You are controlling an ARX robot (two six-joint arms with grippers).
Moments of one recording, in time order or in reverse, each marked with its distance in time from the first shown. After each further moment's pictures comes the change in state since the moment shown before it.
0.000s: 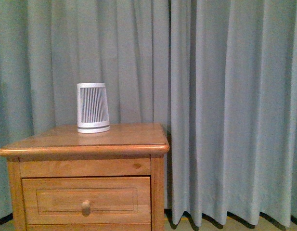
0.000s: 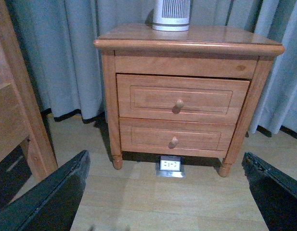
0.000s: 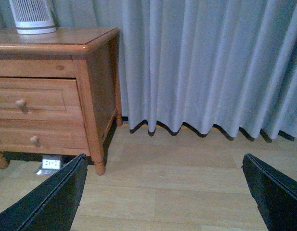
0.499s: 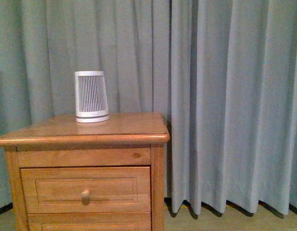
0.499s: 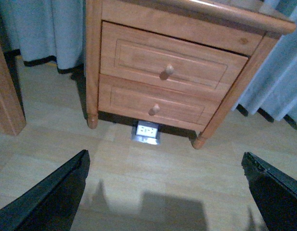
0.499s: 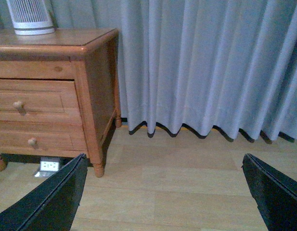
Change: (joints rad) left arm 0.055 0.637 0.116 0.371 0.086 -0.168; right arm 0.000 0.000 0.000 0.000 0.000 0.000
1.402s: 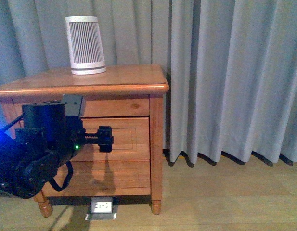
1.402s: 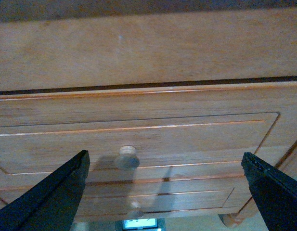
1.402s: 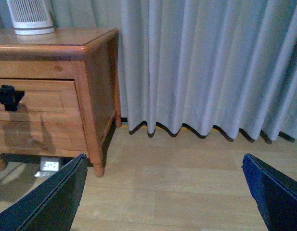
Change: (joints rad) left arm -0.220 1.756 1.259 0.461 -0.140 0.221; right arm 0.000 0.000 0.000 0.000 0.000 0.000
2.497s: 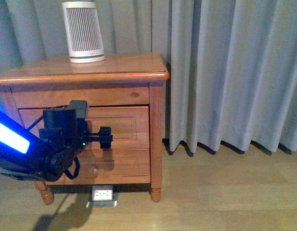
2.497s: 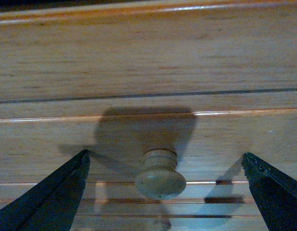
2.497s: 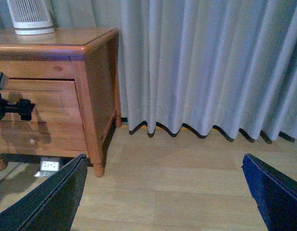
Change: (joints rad) left arm 0.040 0.276 0.358 -0.129 -0.044 0.014; right arm 0.000 0.000 0.000 0.000 0.000 0.000
